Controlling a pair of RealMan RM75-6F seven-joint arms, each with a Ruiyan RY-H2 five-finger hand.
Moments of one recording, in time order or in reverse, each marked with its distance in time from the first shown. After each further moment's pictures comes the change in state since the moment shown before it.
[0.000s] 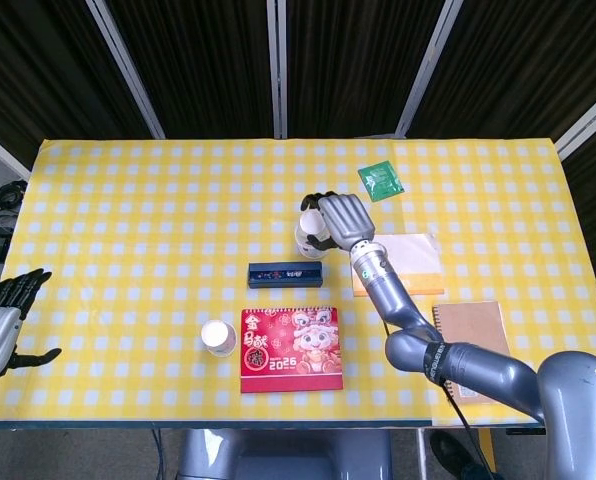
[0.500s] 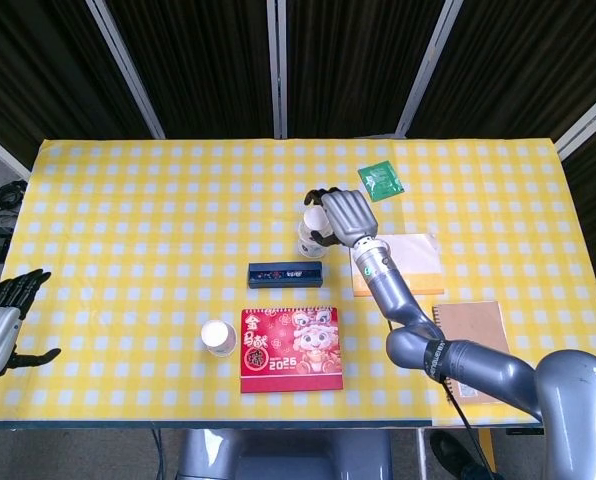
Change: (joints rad) left arm -0.003 0.002 0.002 -0.001 -0.004 -0.002 0.000; right arm 0.009 0.008 -0.012 0.018 -0.004 0.006 0.005
